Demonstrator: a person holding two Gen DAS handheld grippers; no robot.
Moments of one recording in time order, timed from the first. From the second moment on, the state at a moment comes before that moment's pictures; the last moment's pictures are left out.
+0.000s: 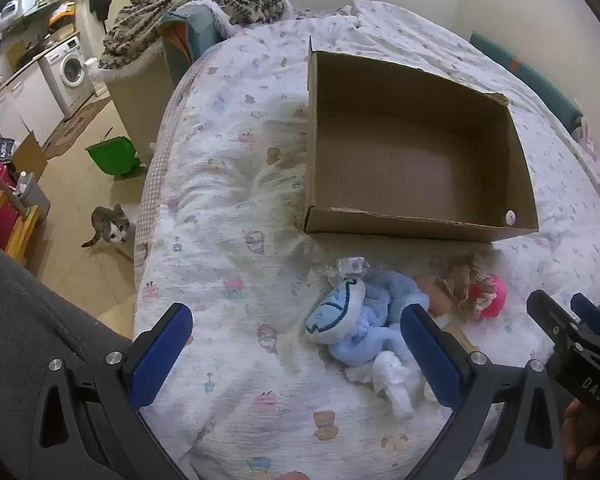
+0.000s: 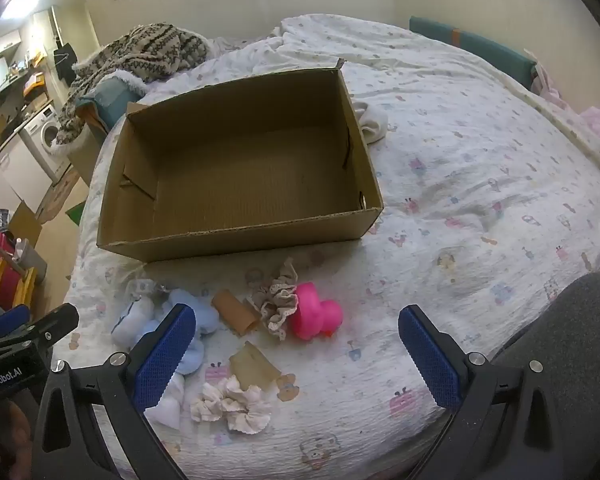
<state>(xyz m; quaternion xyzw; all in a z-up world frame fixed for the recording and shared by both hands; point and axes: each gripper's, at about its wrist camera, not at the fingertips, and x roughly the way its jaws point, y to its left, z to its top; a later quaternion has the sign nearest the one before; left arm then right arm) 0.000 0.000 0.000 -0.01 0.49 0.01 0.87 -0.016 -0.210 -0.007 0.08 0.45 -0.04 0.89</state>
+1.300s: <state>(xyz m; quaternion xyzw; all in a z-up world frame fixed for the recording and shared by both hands) 0.002 0.002 -0.001 -0.02 0.50 0.01 0.87 -0.018 -0.211 -0.007 0.08 0.45 -0.05 0.89</state>
